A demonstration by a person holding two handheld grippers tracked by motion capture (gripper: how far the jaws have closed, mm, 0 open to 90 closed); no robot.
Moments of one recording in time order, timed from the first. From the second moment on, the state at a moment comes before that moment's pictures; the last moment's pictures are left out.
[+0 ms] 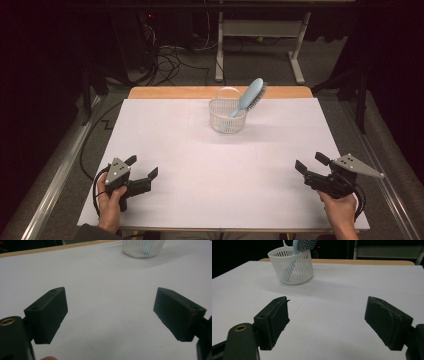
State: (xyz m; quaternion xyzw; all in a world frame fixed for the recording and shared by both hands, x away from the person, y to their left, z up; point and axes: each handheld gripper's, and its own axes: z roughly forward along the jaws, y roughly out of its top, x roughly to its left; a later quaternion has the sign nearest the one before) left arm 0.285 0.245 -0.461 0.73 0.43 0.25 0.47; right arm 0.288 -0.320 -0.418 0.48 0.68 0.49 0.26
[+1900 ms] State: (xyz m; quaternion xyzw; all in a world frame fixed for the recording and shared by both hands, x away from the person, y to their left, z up) left arm 0.285 0.247 -0.461 0.73 0.43 0.25 0.47; right arm 0.286 -0.336 -0.443 0.52 0.67 0.47 0.26
